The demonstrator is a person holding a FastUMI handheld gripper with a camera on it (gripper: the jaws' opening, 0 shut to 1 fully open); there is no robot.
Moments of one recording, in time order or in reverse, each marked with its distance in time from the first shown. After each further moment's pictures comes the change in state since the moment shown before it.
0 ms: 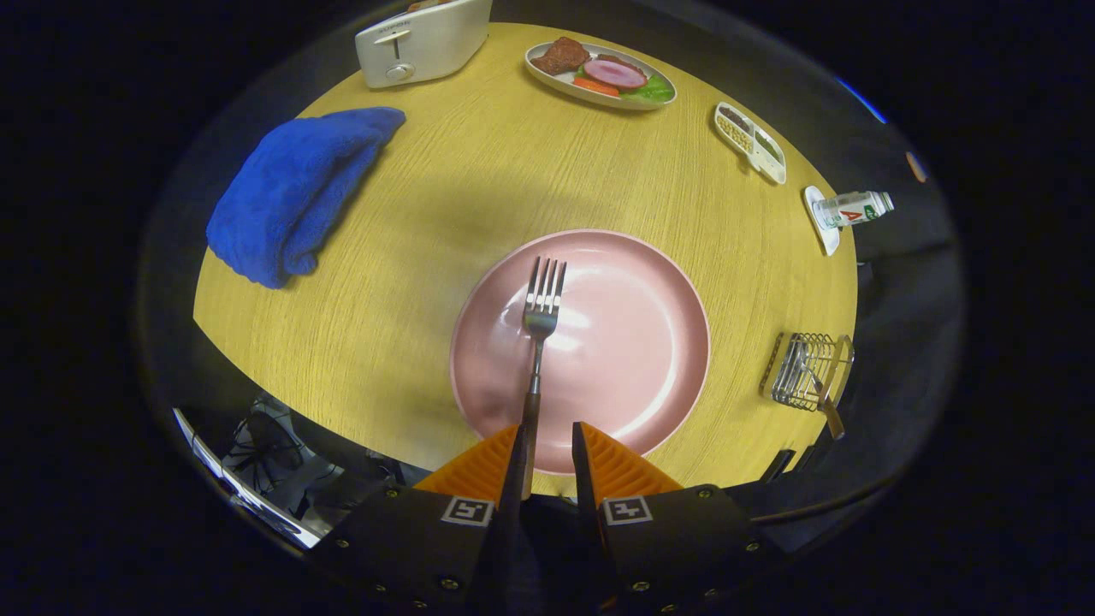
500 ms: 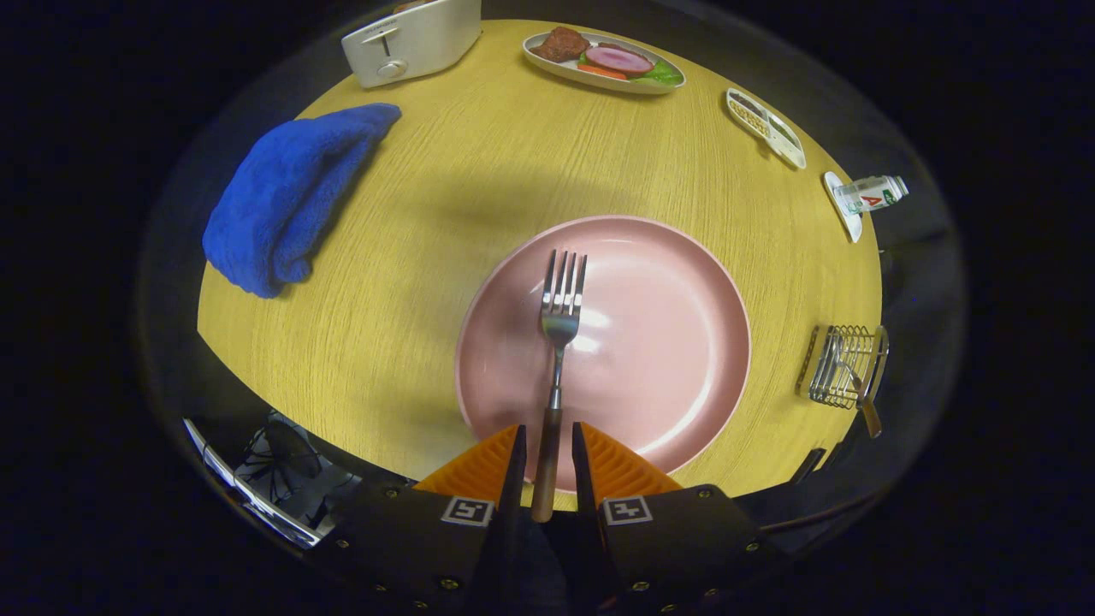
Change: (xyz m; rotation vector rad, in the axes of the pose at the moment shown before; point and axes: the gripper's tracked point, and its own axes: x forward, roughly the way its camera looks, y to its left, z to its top) arm 0.029 0.008 0.000 0.039 0.002 0.074
